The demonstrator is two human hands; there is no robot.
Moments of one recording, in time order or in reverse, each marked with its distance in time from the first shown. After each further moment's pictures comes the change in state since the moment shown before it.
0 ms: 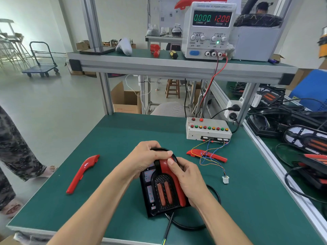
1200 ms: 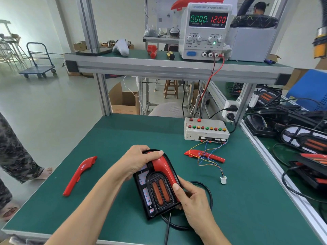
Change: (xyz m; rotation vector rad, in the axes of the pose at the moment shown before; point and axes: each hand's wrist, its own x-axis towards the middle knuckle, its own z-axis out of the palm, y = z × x) left_hand 0.012 -0.023 -0.012 0.044 0.067 -0.092; right_hand -0.056 0.025 -0.010 0.015 0.075 0.055
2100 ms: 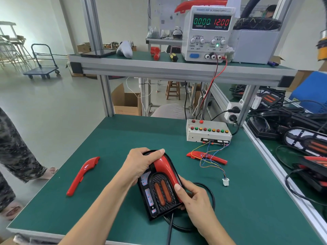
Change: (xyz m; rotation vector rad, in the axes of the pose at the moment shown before) left_hand -0.003 -0.009 0.009 -0.137 0.184 0.036; right_hand 0.006 -0.003 -0.002 -0.049 -0.046 0.025
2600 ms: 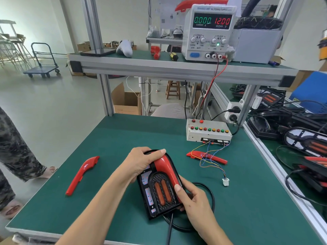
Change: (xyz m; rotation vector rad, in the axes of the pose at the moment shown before) left_hand 0.004 0.005 -0.003 0.108 -0.090 -0.022; right_hand 0.001 0.010 -0.002 -0.063 0.010 -0.008
